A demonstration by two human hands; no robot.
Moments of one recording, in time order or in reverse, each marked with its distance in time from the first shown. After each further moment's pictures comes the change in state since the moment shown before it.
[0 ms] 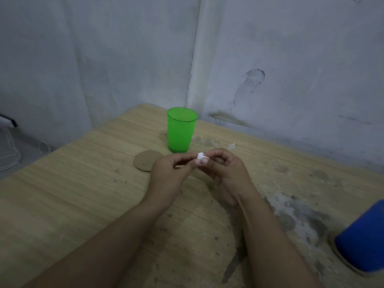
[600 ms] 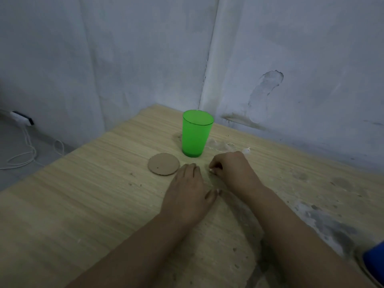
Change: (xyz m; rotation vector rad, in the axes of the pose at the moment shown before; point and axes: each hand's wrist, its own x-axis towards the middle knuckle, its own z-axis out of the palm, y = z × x) left_hand -0.008 -0.020 0.002 1.149 -0.231 0.047; right_hand 0.042 -0.001 0.004 -1.597 -0.134 -0.220
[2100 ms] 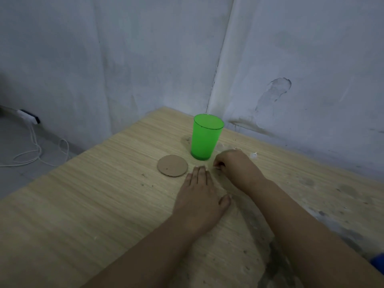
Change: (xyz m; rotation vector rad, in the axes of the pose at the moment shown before) left_hand -0.002 -0.002 0.006 0.069 -0.111 0.021; right_hand 0.020 0.000 0.005 -0.132 -0.056 -0.122
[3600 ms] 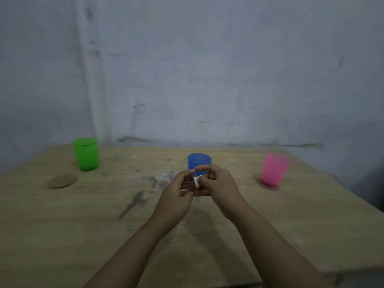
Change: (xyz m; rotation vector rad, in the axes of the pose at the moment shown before) left_hand -0.171 0.227 -0.036 -1.057 -0.035 0.438; right_hand -0.357 -0.008 -0.133 1.116 0.623 0.544
